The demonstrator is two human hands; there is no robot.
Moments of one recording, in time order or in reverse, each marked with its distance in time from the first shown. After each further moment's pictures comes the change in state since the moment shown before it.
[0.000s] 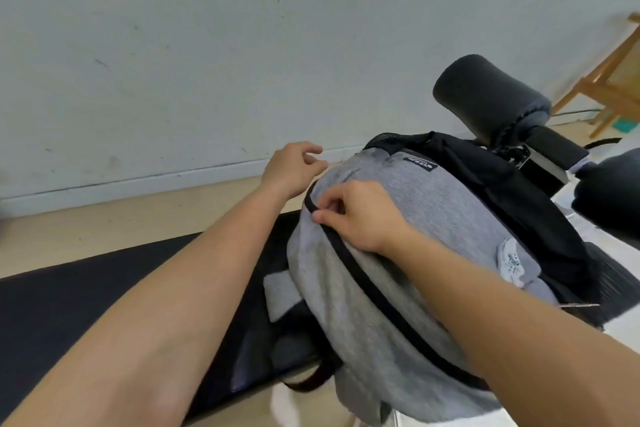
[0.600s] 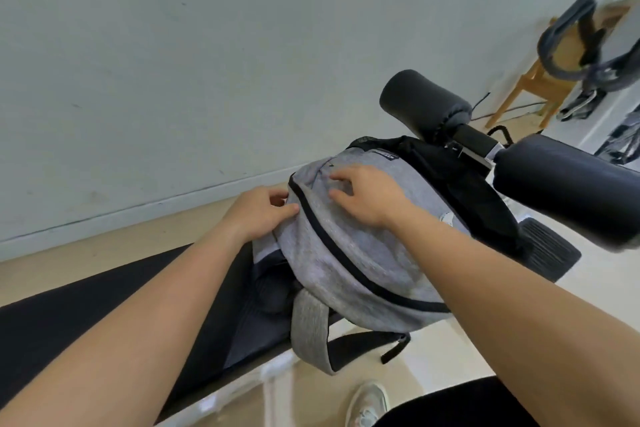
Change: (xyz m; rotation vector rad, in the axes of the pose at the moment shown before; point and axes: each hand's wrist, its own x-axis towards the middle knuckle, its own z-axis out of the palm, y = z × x) left_hand -0.090 0.025 -0.024 0.119 -0.201 0.039; right_hand -0.031 0.040 -0.056 -0.114 0.086 0.176
